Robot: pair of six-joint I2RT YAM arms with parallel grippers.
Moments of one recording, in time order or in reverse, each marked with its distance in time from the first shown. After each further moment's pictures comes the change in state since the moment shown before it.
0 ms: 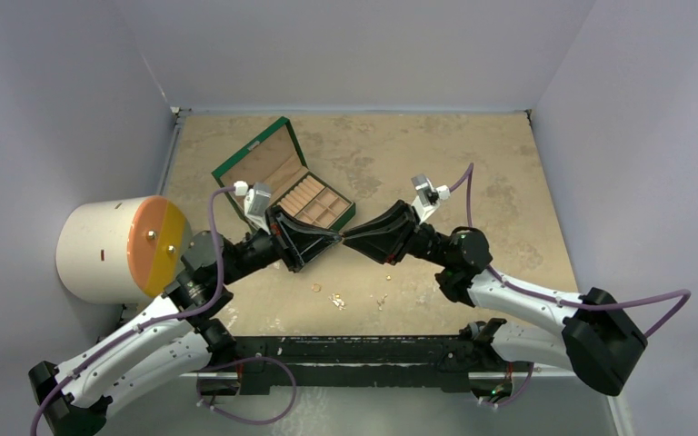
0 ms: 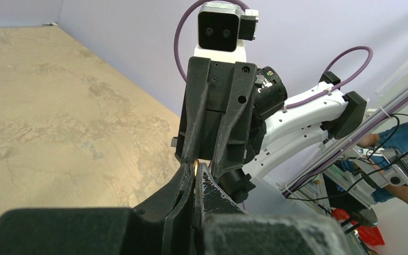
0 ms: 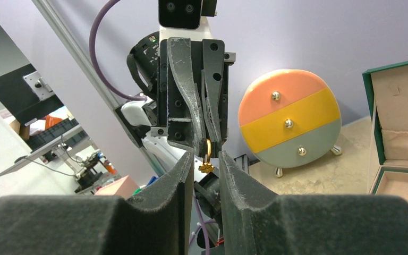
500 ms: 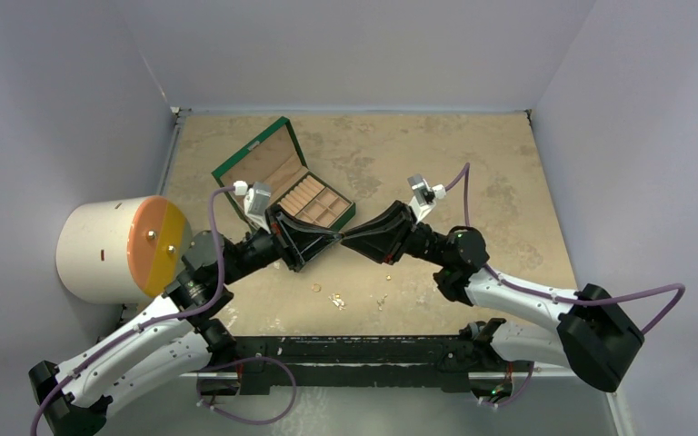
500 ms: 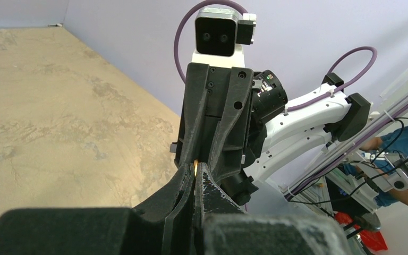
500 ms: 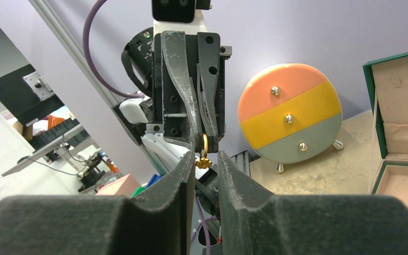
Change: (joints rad) left arm 0.000 0.003 0.000 0.000 -0.014 0.000; right arm 0.000 0.029 0.000 0.012 -0.003 0.012
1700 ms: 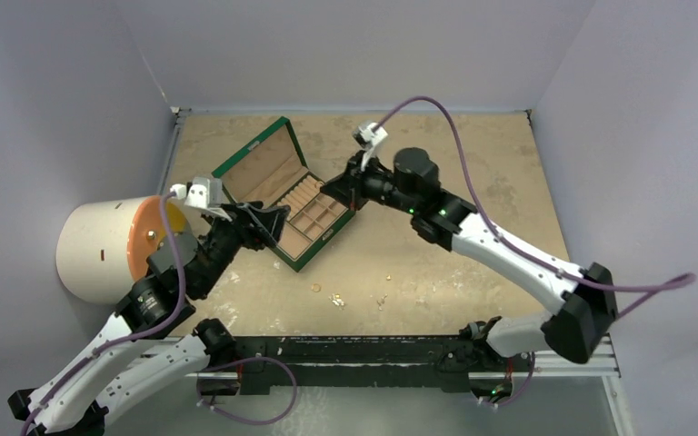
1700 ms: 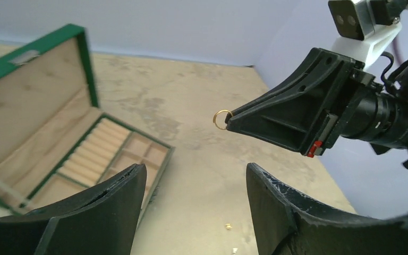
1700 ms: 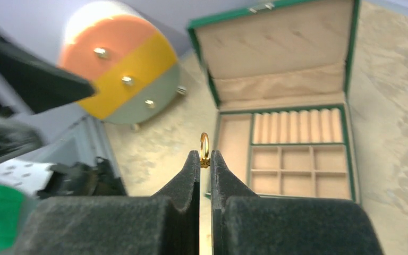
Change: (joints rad) left arm 0.000 -0.127 0.210 -0.541 -0.618 0.203; right arm -0.003 0.134 0.625 -1.119 0.259 -0.544
